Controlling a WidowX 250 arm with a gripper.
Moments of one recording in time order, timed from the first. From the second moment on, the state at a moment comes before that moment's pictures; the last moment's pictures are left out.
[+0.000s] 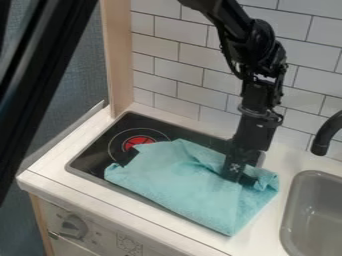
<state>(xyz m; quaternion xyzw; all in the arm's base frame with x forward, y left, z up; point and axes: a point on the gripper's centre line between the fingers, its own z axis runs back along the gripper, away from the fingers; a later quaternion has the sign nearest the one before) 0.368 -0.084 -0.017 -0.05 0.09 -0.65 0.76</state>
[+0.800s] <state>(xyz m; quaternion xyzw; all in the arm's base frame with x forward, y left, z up) 0.414 -0.081 0.013 -0.02 0.02 -0.64 0.77</state>
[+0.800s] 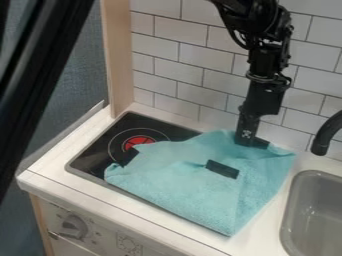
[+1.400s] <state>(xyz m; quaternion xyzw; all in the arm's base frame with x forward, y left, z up) 0.440 -0.084 -0.021 0.01 -0.08 -0.69 0.72</state>
